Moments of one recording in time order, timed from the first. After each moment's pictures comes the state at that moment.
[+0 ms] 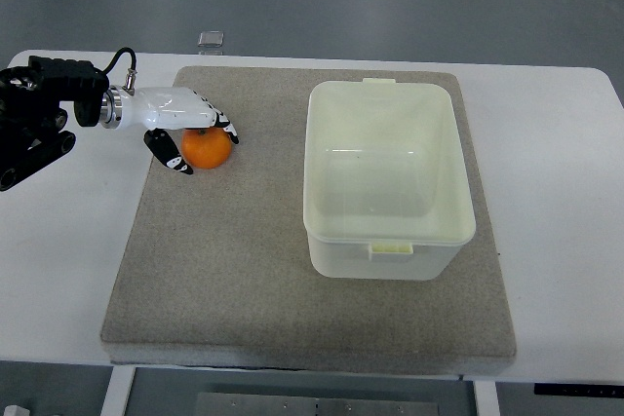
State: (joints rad) left arm -1.15 0.52 -0.01 -0.74 1.68 -0.03 -0.61; right arm 0.02 0.00 -0.11 0.20 -0.06 -0.15 0.13
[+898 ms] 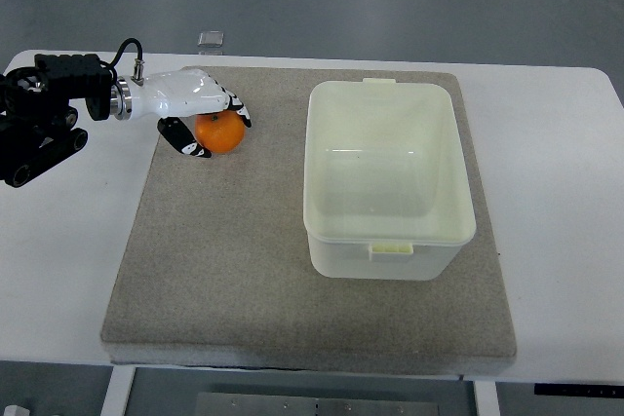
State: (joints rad) left arm -1.15 0.50 -0.02 -0.73 1.64 0.09 -0.61; right arm 0.02 0.00 -0.11 0.20 -0.06 -0.15 0.13
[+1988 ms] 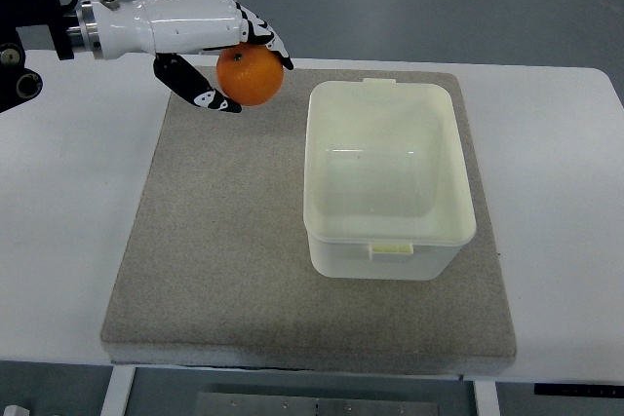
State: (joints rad) left arm -1.39 0.80 -0.02 -1.31 1.45 0.08 -0.61; right arm 0.02 0.00 -0.11 0.20 -0.06 -0.15 0.13
